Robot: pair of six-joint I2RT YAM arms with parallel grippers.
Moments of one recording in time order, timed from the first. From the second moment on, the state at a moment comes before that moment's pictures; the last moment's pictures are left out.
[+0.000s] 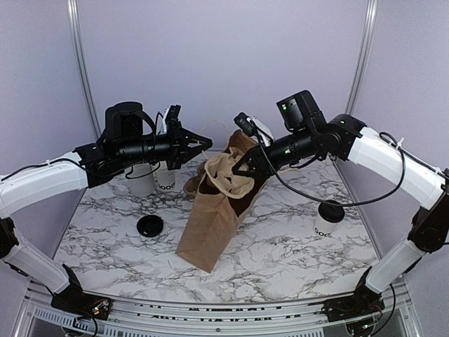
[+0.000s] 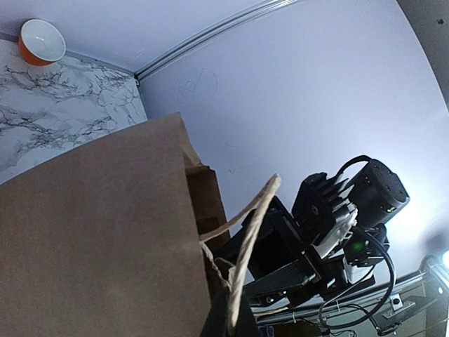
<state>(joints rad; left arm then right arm) -0.77 1.42 1.23 0.06 0.41 -1.06 0.78 1.53 1.59 -0.73 -0.43 0.09</state>
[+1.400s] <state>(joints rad) -0.57 1.40 1.26 -0.19 0.61 -0.77 0.95 1.79 1.98 -1.06 -0.08 0.00</state>
